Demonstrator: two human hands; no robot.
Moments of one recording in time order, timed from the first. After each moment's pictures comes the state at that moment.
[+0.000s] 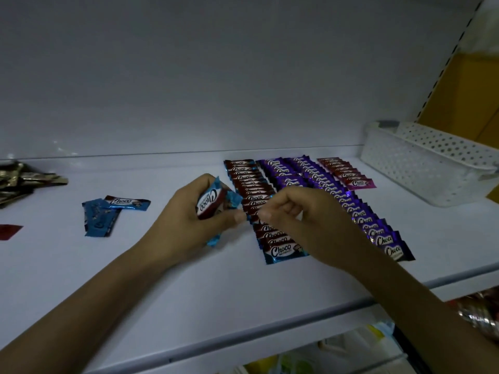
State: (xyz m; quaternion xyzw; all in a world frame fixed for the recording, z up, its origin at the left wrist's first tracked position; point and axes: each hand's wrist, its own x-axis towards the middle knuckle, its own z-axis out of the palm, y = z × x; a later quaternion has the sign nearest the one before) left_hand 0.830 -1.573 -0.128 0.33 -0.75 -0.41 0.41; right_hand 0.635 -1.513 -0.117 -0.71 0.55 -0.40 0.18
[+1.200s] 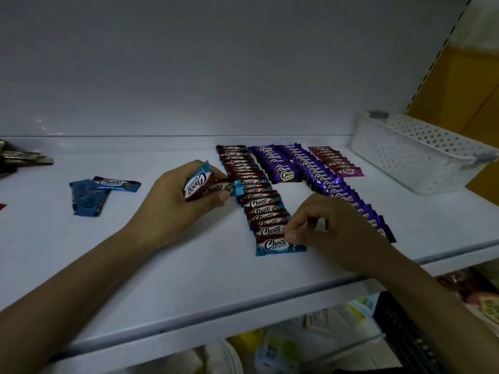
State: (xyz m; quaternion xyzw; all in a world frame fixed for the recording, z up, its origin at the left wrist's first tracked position) left_hand 0.835 -1.576 -0.138 0.33 -0.77 -0.35 0.42; right_hand 0.605 -1.477 -0.125 -0.70 0.62 -0.30 0.19
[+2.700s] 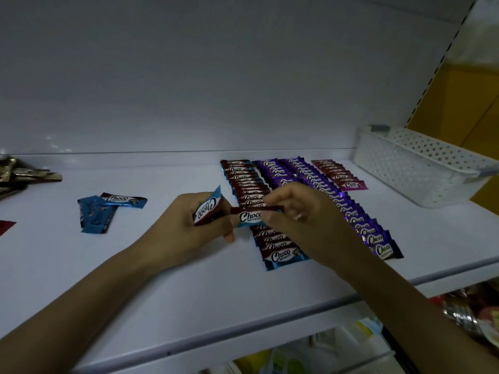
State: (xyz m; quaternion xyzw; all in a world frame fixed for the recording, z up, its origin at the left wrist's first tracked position) left_hand 0.836 -1.570 -0.133 0.28 -0.81 -0.37 0.36; right_hand 0.642 -1.500 -0.111 -0.64 0.58 -0.44 0.24
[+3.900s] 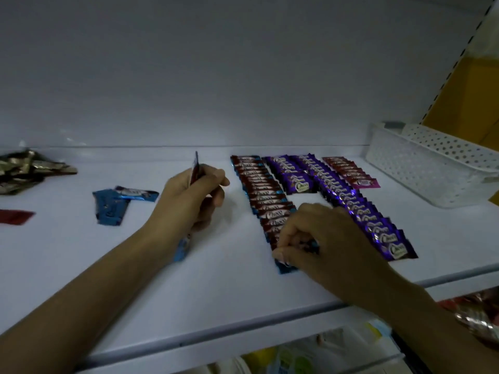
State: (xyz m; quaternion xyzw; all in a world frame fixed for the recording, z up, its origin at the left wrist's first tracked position) left_hand 0.835 -1.579 -0.130 0.34 -0.57 -0.57 0.49; right_hand 0.643 -1.477 -0.122 -0.76 0.58 -0.27 0.05
